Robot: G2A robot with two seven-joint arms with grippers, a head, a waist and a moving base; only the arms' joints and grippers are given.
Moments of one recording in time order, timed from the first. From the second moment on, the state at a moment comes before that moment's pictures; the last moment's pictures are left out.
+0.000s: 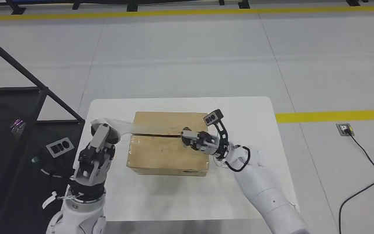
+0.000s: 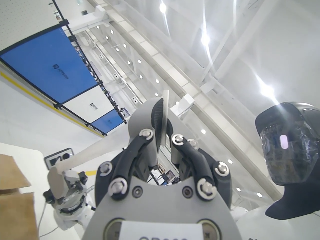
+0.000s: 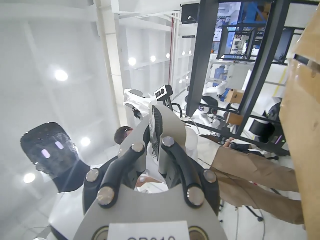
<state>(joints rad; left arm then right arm) 1.45 -1.29 -1.59 -2.14 -0.22 -0.47 -0.21 -0.58 -1.53 1.09 -0.76 0.84 -0.51 1.30</state>
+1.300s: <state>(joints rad) 1.37 -1.28 -1.61 -1.77 -0.05 -0.23 -0.16 -0.80 -1.46 1.12 -1.24 -0.06 -0.23 0.55</state>
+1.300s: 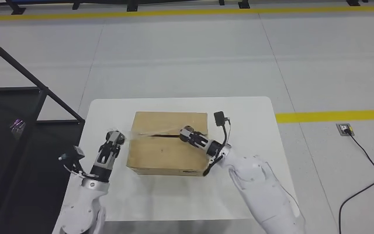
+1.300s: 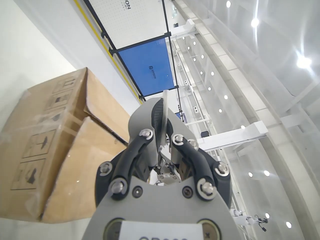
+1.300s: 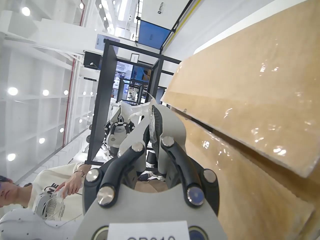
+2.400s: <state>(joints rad) 1.30 -1.28 -1.58 -1.65 0.03 -0.17 -0.13 -0.93 -1.45 1.15 -1.34 -0.13 -0.18 0.39</state>
